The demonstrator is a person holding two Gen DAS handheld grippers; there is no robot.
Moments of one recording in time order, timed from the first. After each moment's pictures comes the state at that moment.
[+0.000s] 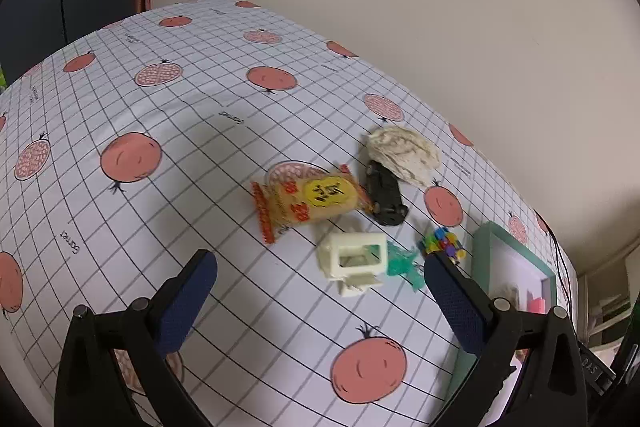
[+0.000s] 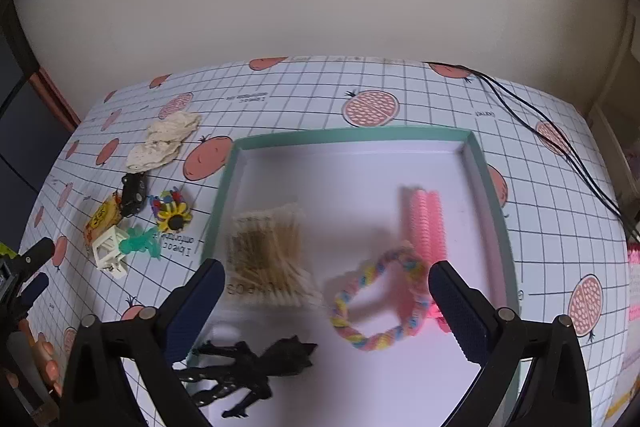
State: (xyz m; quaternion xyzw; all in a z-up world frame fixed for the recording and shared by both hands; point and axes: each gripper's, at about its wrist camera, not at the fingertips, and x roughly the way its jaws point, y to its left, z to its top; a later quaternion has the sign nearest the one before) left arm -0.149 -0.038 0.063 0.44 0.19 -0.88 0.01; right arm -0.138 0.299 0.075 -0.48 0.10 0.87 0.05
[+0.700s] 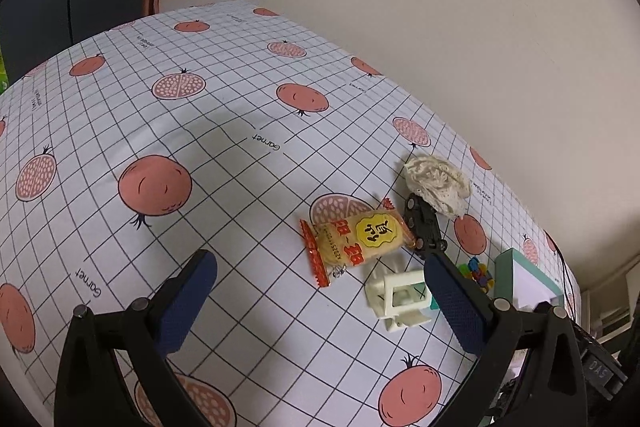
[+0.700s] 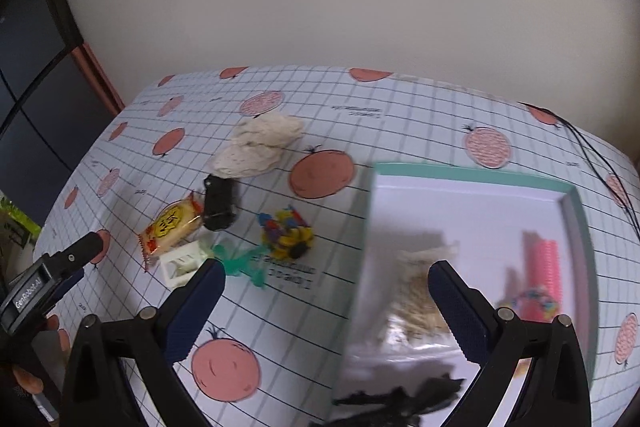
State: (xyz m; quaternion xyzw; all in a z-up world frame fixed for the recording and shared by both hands) left arm -0.166 -0.081 0.057 0.43 0.20 -0.88 0.01; right arm -0.178 0.201 0.083 -0.46 0.07 0.88 -0.03
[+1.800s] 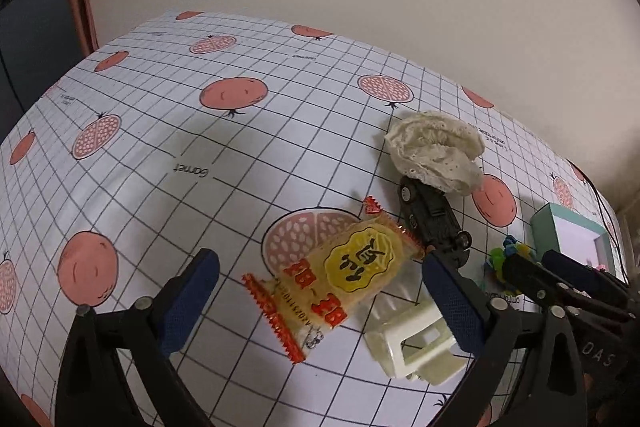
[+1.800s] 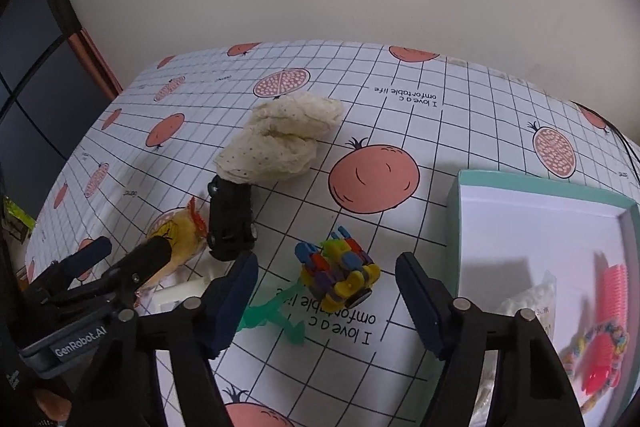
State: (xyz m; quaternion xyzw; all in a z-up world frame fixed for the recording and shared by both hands) left arm -0.232 -0.034 0.023 0.47 0.06 -0.88 -0.05; right arm -0.233 0.161 0.040 -0.48 0.07 0.87 -0.04
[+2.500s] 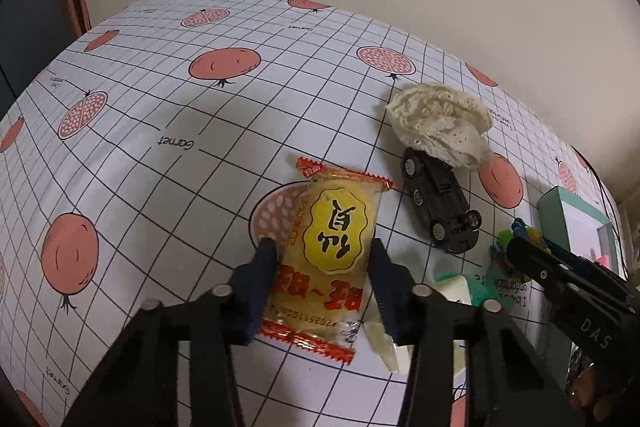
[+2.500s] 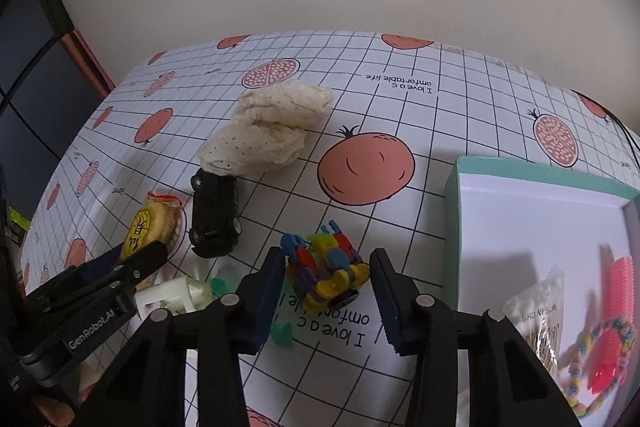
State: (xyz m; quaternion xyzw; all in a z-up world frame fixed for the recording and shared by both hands) left arm -0.234 -0.032 0.007 0.50 0.06 -0.86 -0.05; right arm -0.236 0.167 0.029 -0.49 0.07 0.87 -0.03
